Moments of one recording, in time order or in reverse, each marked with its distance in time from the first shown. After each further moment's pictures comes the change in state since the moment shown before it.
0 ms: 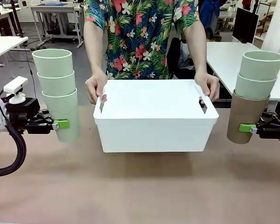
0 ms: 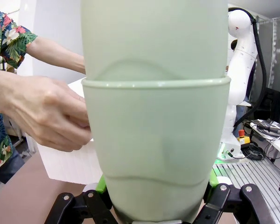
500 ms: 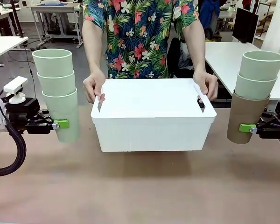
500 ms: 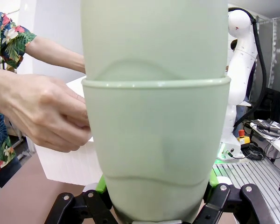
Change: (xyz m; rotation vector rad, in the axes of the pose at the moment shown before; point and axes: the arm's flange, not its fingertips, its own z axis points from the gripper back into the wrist) left arm 0.000 0.000 0.000 0.000 0.000 0.000; right arm 0.000 0.000 0.000 0.000 0.000 0.000
